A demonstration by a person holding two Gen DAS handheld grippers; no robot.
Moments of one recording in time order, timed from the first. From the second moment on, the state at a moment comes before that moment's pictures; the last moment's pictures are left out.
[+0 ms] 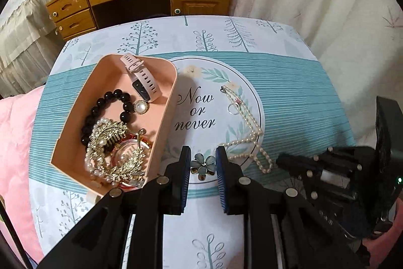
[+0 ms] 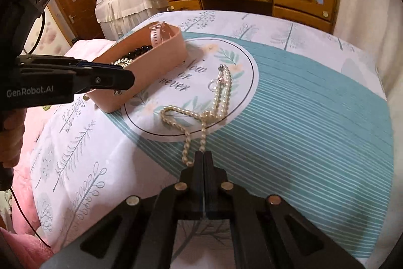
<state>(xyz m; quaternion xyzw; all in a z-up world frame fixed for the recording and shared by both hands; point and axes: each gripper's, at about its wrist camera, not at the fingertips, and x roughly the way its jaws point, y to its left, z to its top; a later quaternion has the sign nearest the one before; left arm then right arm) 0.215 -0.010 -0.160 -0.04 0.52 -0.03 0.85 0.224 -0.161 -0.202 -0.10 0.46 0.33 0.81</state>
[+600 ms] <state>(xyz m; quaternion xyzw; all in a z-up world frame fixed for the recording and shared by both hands) 0.203 0.047 -0.140 -0.06 0.51 -0.03 0.86 0.242 -0.124 -0.212 -0.10 0.44 0.25 0.85</state>
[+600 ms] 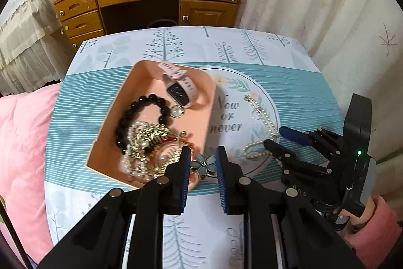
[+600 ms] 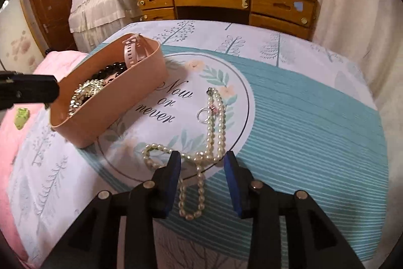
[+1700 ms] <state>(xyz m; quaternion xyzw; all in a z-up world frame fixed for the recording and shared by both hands) 0.209 0.137 -0.131 -0.03 0.50 -0.17 0.85 0.196 -0.076 -0.101 -0.01 0.38 0.10 0.92</state>
